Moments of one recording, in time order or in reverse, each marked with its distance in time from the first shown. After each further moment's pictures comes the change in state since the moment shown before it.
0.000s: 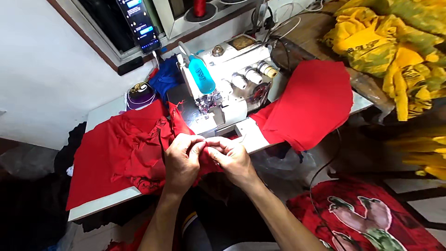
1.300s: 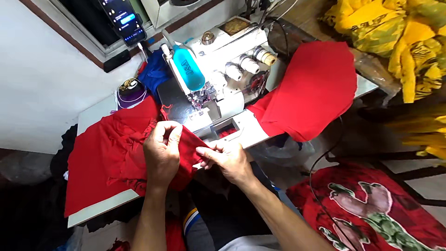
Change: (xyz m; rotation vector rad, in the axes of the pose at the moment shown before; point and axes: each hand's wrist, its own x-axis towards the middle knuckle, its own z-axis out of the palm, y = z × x) left_hand 0.026 -0.007 -0.015 -0.070 0.050 -0.034; right_hand 0.000 0.017 0.000 0.128 -0.005 0.127
